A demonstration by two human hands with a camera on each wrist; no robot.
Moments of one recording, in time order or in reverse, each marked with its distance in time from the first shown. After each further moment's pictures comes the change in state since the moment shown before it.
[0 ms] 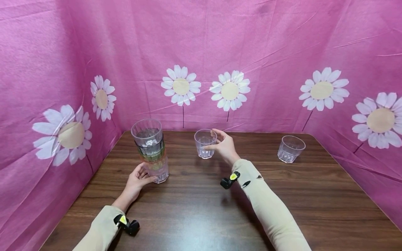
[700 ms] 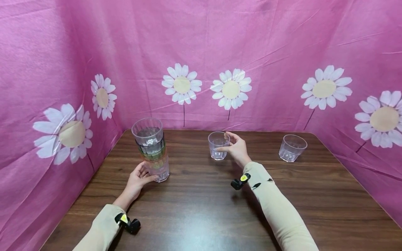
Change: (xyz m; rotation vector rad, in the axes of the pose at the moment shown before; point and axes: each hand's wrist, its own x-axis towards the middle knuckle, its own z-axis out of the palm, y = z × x) left_hand 0.001 0.002 0.001 0.015 0.023 -0.050; right_hand -0.003 0.019 -0.044 -0.079 0.080 0.016
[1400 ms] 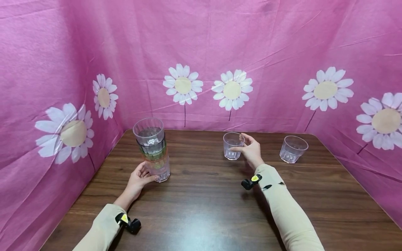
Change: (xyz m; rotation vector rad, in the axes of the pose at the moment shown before) left_hand 0.000 -0.001 -0.001 -0.002 -0.005 0.009; right_hand 0.004 0.012 -0.045 -0.022 0.122 0.006
